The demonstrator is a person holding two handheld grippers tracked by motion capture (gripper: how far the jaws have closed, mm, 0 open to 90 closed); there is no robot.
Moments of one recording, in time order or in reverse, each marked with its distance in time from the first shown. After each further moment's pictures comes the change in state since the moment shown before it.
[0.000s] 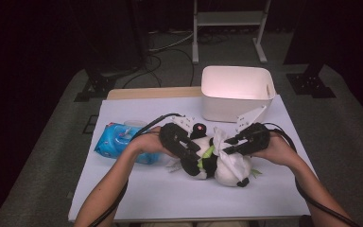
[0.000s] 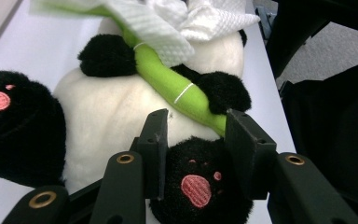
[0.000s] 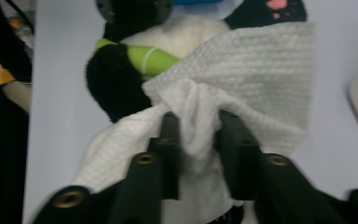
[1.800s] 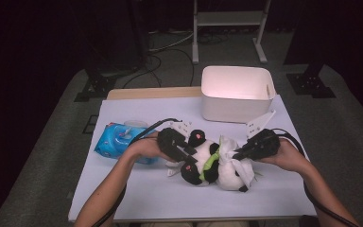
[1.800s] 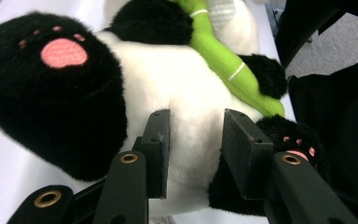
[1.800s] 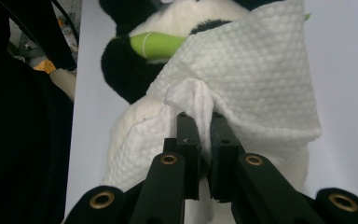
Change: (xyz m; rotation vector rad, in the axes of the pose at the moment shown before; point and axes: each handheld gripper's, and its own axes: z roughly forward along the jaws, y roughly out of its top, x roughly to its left) left arm -0.006 -0.017 0.007 0.023 0.014 -0.032; right arm 0.004 -0.025 -0.011 -0.011 0.129 -0.008
